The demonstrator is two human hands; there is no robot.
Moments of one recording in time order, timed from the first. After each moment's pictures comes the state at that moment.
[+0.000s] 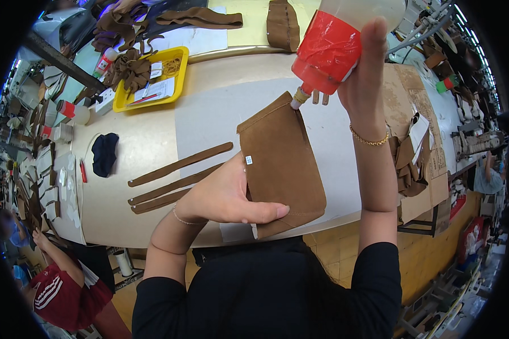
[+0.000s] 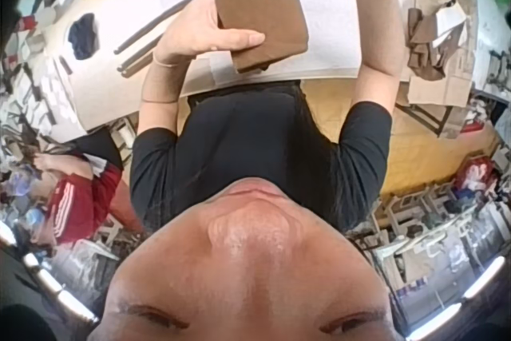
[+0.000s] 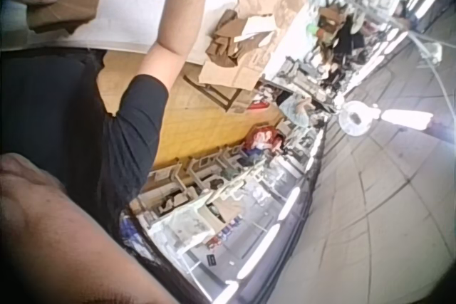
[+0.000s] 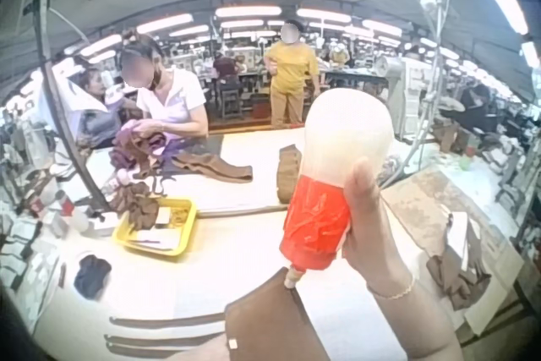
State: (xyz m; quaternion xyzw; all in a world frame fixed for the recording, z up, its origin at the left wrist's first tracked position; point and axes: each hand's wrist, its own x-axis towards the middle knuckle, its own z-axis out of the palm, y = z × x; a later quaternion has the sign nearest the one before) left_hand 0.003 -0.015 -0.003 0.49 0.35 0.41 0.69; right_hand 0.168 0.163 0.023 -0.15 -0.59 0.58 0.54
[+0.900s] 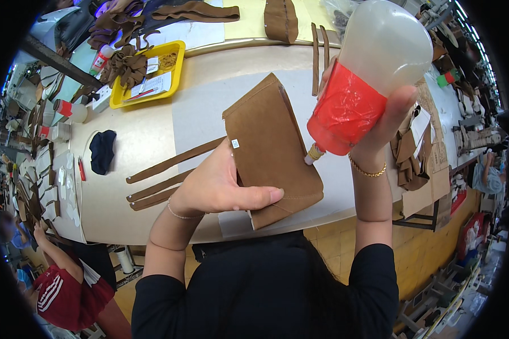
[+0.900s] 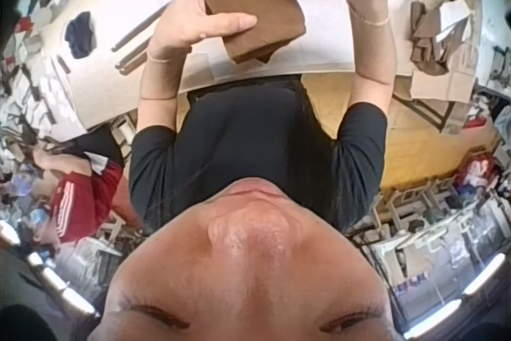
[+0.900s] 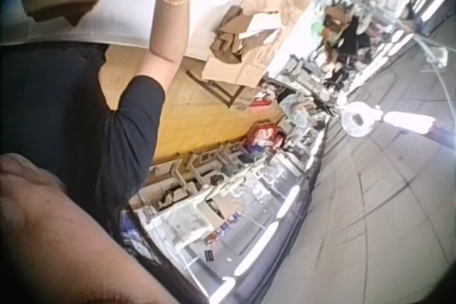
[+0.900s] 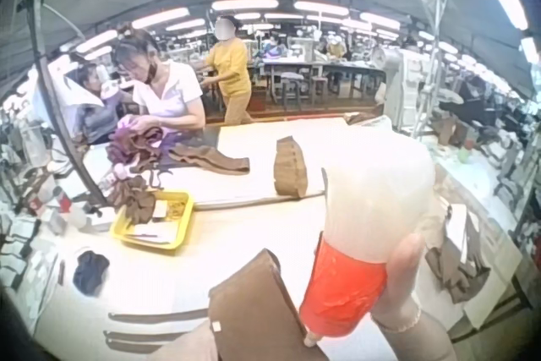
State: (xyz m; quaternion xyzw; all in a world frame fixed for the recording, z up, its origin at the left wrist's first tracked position) left_hand 0.003 -0.014 -0.002 0.45 0.34 0.47 0.68; right_hand 0.192 0.107 0.003 -0.31 -0.65 0.46 0.52
